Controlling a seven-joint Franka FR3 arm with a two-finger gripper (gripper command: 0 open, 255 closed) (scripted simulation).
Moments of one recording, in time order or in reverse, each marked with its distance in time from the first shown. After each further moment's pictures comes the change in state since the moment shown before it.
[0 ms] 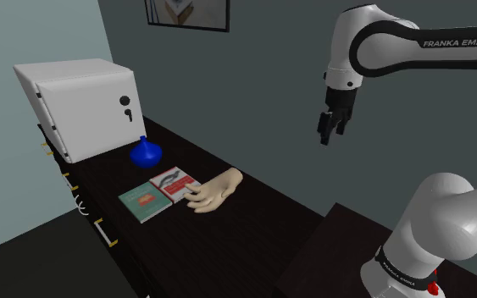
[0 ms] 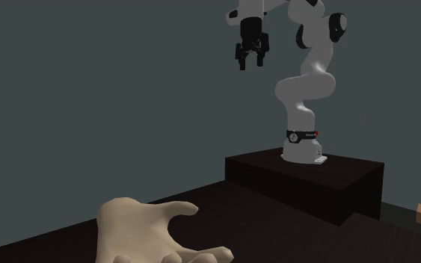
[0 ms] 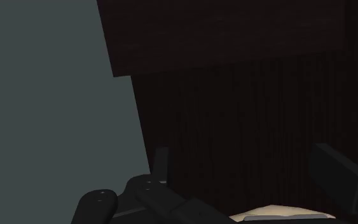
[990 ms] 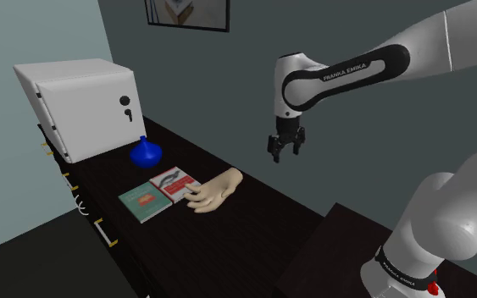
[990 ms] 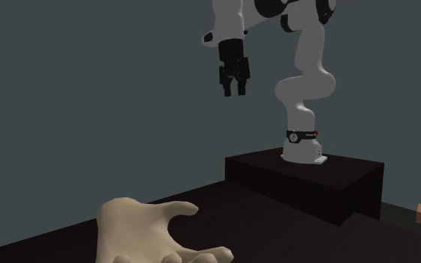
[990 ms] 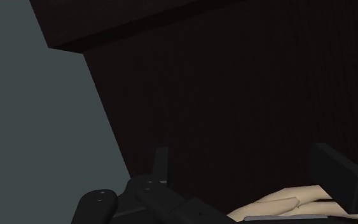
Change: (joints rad) arm 0.010 0.480 0.056 0.093 0.081 0.330 0.208
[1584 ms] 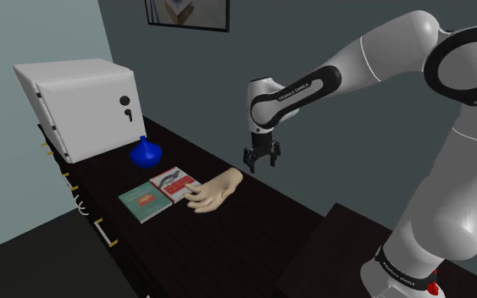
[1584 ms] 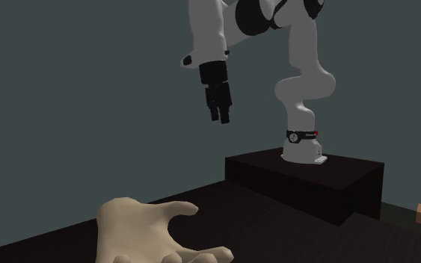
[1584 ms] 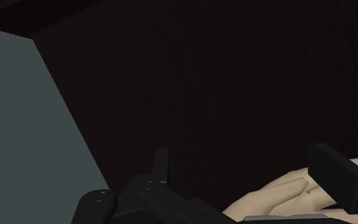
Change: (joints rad) arm 0.011 0.352 0.019 0.180 0.041 0.139 0.122
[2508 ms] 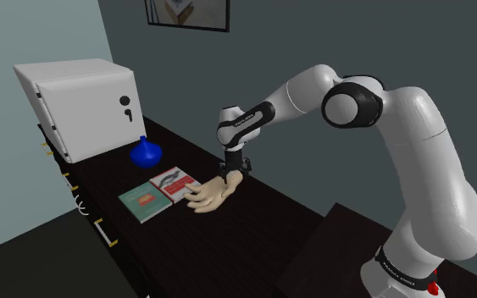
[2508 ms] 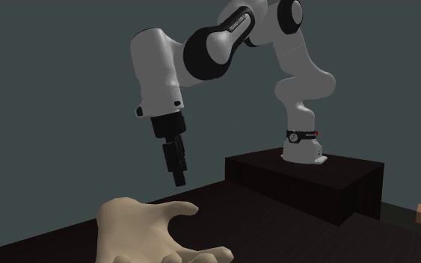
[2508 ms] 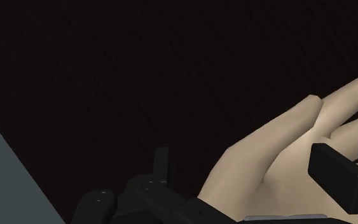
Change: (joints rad) arm 0.000 0.597 -0.007 0.530 0.060 0.021 0.130
